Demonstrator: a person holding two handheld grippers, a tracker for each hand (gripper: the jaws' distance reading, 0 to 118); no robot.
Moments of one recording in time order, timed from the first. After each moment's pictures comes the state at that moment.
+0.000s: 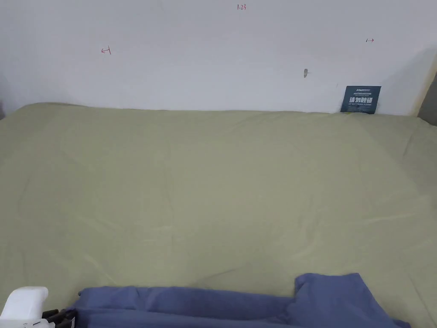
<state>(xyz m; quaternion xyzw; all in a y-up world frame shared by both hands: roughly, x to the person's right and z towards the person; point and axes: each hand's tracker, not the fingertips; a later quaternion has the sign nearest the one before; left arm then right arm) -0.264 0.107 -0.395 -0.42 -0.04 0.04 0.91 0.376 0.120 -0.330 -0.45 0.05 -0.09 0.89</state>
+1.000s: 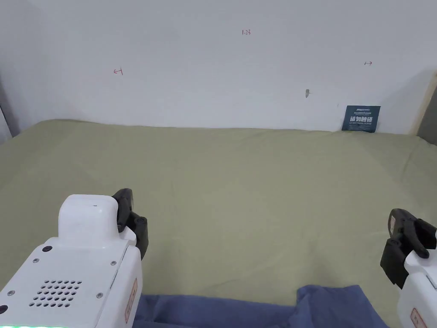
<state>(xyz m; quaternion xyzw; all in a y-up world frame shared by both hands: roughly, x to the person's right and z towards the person) -0.119 0.280 -0.342 -0.04 0.03 -0.01 1.00 0.220 0.270 -0.307 -0.02 -0.08 0.03 1.00</state>
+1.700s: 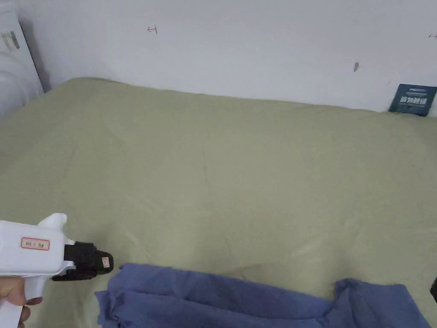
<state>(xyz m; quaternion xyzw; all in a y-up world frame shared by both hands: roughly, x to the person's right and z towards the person) -0.343 0.125 -0.466 -0.50 -0.12 0.30 0.81 0.188 0.249 -0.319 -0.06 -0.08 0.04 0.99</state>
